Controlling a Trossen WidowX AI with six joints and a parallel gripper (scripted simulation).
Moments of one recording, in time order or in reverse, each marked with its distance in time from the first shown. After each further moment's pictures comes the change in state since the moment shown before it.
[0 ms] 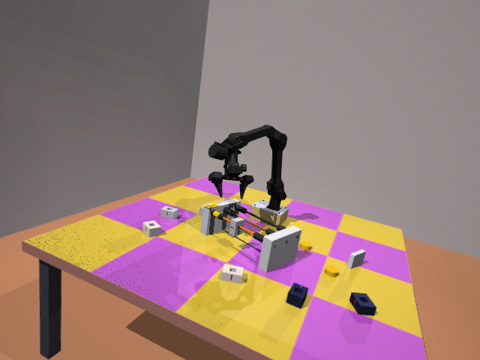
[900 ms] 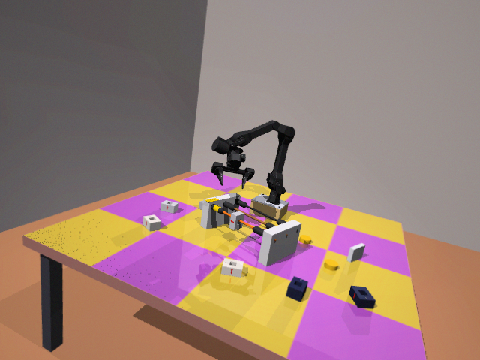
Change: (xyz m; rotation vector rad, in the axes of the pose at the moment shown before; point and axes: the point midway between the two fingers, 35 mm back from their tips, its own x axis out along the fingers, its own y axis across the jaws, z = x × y) arm -0.027 0.025 -0.044 0.156 -0.297 -0.147
